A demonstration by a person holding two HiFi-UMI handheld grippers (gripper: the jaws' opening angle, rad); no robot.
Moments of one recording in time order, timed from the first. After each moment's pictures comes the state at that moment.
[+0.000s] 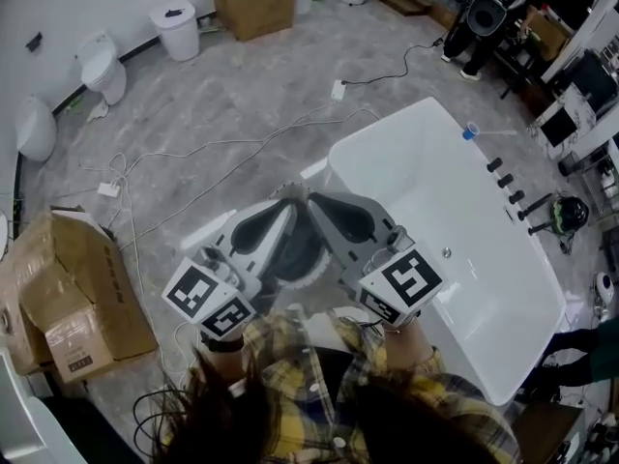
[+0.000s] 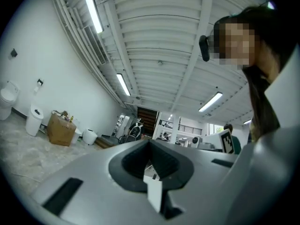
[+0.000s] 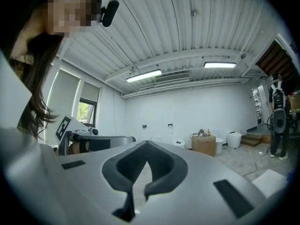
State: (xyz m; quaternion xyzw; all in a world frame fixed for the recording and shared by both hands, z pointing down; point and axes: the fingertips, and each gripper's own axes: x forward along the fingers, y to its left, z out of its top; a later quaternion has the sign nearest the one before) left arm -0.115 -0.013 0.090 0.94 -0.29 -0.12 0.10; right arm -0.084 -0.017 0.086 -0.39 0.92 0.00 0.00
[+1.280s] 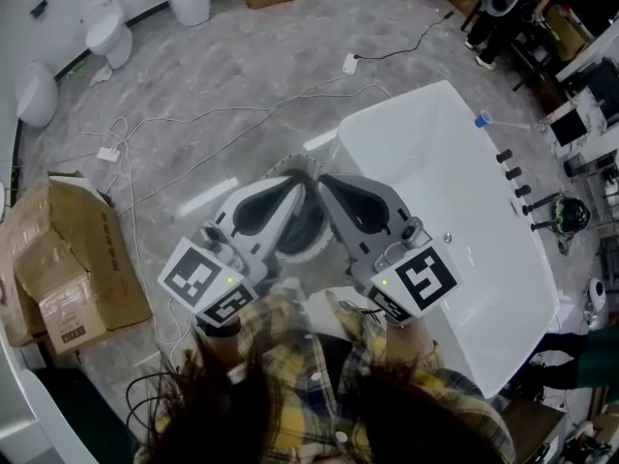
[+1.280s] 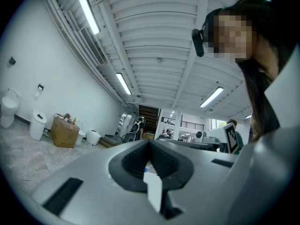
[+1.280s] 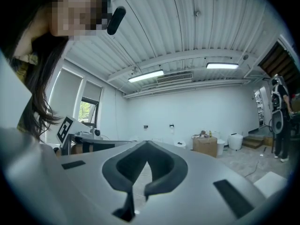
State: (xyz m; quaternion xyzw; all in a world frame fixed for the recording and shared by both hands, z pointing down) left arm -0.127 -0.011 0.097 0.94 -0.30 -0.10 0.09; right arm -0.099 -0.008 0.085 -0.38 0.92 0.00 0.00
